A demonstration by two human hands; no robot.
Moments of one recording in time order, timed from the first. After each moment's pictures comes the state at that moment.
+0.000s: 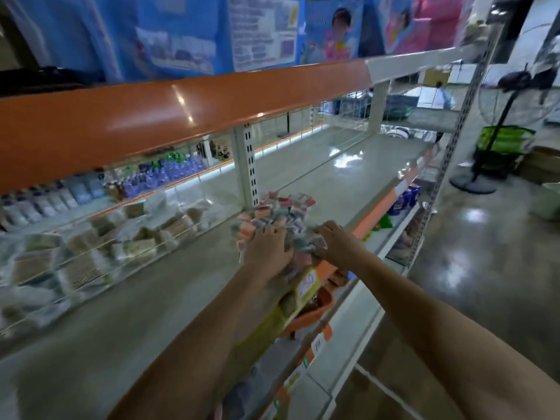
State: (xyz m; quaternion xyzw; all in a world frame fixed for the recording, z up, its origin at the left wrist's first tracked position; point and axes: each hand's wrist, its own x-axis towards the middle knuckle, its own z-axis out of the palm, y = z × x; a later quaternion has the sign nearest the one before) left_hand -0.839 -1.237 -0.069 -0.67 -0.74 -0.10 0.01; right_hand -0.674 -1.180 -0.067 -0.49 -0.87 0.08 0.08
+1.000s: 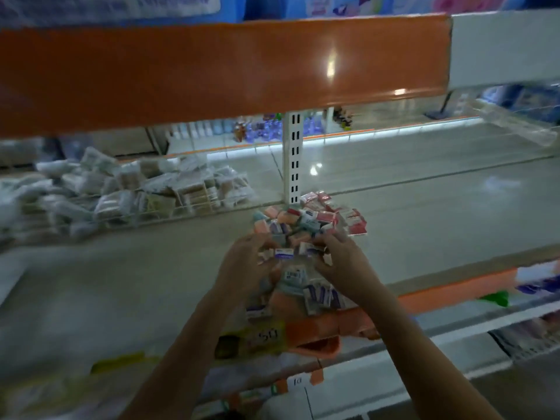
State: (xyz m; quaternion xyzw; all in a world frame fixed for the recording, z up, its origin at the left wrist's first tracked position) left_hand -0.819 -1.208 -0.084 -0.41 -0.85 -0.31 -0.01; right_hand -0.690 -1.054 -0.080 -0.17 -0.94 0.24 0.19
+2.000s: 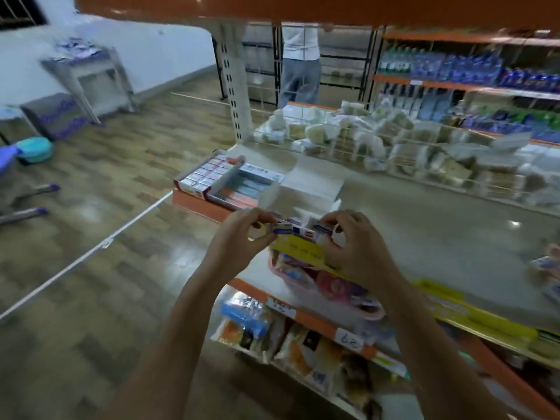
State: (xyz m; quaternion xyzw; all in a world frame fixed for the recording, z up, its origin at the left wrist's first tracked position) left_hand -0.845 -1.700 -0.064 -0.17 -0.91 -0.34 0.16; right_hand -0.833 -1.483 -0.060 0.14 -0.94 0.30 0.13
